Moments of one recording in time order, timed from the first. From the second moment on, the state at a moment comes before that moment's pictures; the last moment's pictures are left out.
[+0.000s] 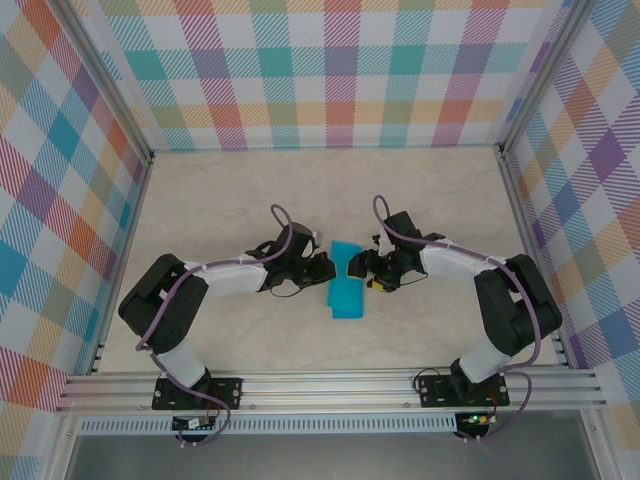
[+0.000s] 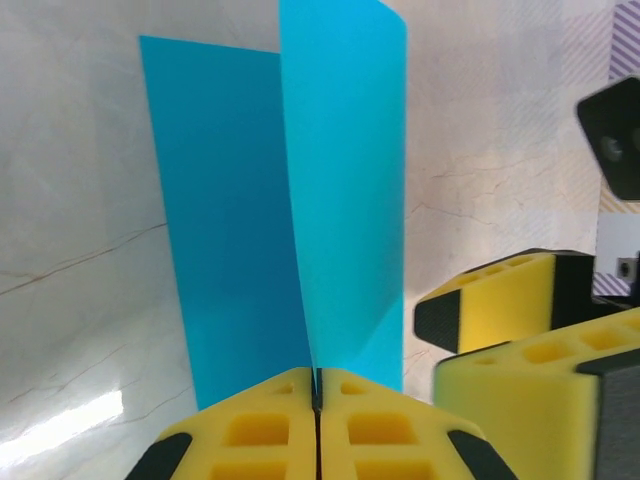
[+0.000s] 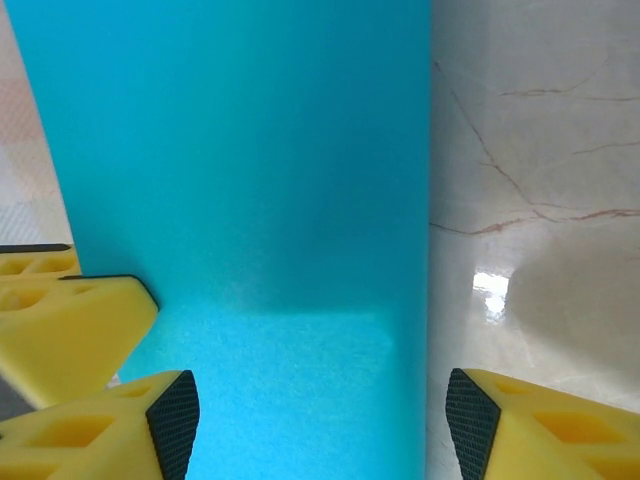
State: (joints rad) left arm -0.69 1.69 0.88 0.02 0.38 -0.86; right arm 0.46 1.61 0.87 -0.42 -0.56 0.70
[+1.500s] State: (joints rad) left arm -0.72 1.75 0.89 0.12 0.39 -0.99; right arm 0.33 1.66 0.84 -0.42 -0.68 0.59
